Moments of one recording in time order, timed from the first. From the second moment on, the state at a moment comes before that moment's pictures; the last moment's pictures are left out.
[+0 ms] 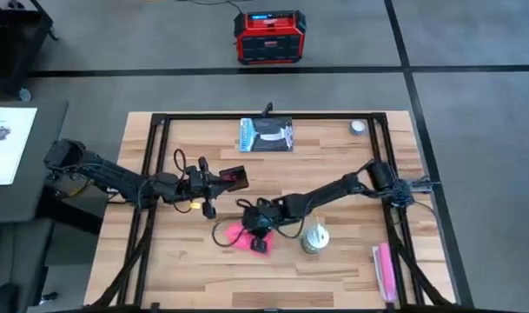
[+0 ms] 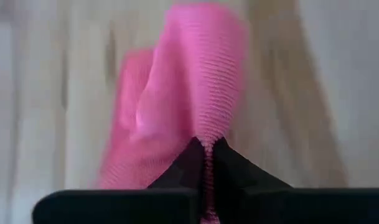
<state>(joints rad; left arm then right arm) -0.23 1.04 0.30 0.78 -0.46 -0.02 0.20 2.16 1.50 -0.20 0.00 0.35</state>
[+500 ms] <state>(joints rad) -0.23 1.04 0.30 0.77 -0.46 -0.02 0.25 2.15 1.62 -0.17 0.01 0.24</state>
